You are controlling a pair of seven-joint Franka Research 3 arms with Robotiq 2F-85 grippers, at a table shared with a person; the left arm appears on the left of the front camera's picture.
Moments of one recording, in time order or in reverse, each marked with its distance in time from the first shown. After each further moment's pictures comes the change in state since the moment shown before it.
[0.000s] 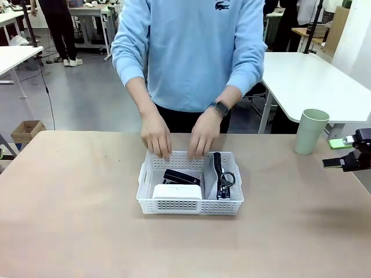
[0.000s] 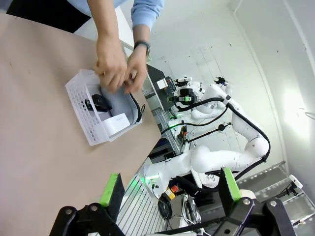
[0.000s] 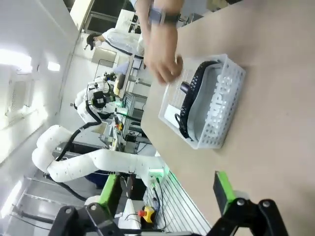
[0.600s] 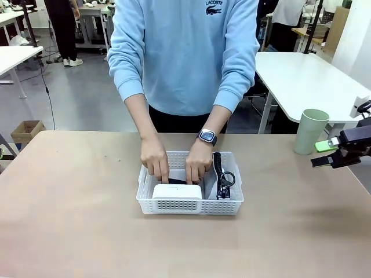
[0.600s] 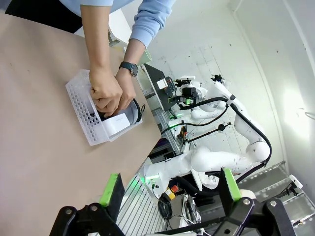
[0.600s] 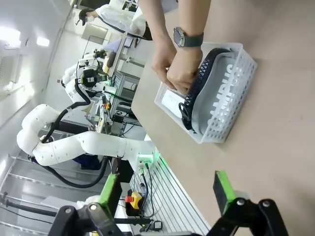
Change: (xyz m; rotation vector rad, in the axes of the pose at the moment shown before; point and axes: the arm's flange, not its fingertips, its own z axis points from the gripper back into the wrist) left arm 0.000 0.000 0.000 0.000 0.000 0.000; right arm 0.006 0.025 -0.028 -0.051 0.096 0.086
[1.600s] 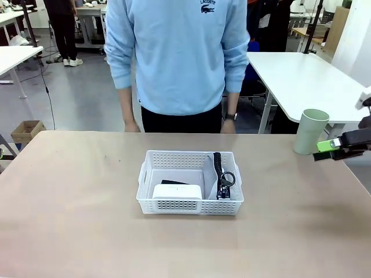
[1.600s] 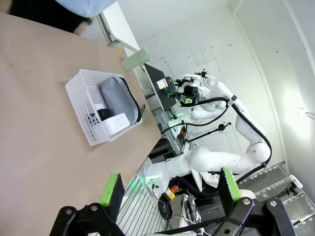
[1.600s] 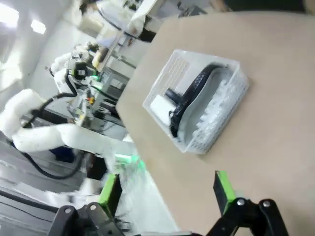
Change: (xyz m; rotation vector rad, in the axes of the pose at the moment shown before) left arm 0.000 0.000 0.000 0.000 0.000 0.000; right arm 0.009 0.005 0.007 -0.073 -0.028 0.228
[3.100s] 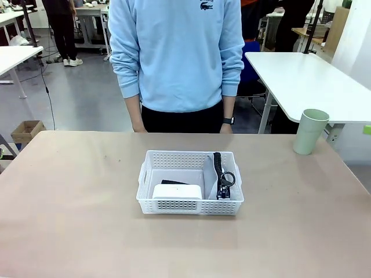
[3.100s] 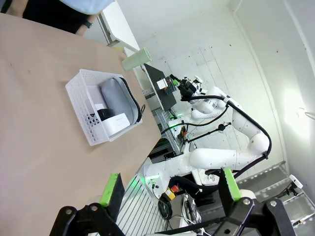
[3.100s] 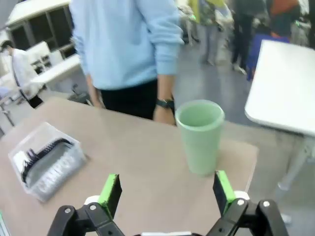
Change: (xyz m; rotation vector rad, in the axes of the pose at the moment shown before) left arm 0.000 0.000 0.000 0.000 0.000 -0.001; right arm -0.020 -0.087 0.122 -0.613 -0.482 0.376
